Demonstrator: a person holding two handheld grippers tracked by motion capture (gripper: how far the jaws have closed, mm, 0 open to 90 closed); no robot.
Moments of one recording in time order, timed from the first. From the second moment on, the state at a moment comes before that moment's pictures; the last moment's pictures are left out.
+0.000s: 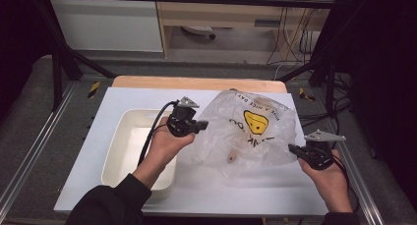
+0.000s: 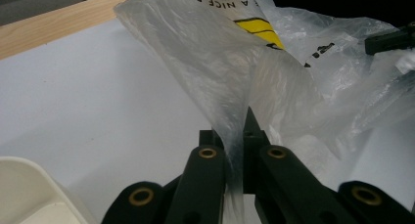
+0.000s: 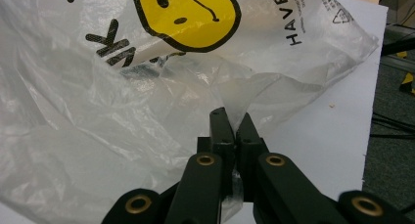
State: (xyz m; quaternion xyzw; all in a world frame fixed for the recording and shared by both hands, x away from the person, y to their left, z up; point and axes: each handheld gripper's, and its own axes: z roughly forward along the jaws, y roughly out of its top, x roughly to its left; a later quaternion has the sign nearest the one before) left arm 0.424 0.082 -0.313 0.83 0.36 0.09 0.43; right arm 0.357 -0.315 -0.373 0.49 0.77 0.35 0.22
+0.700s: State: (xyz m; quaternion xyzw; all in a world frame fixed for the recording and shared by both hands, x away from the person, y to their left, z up) left arm 0.440 0.091 -0.297 0.82 0.36 0.09 0.43; right arm 0.373 -0.312 -0.346 0.47 0.78 0.35 0.23
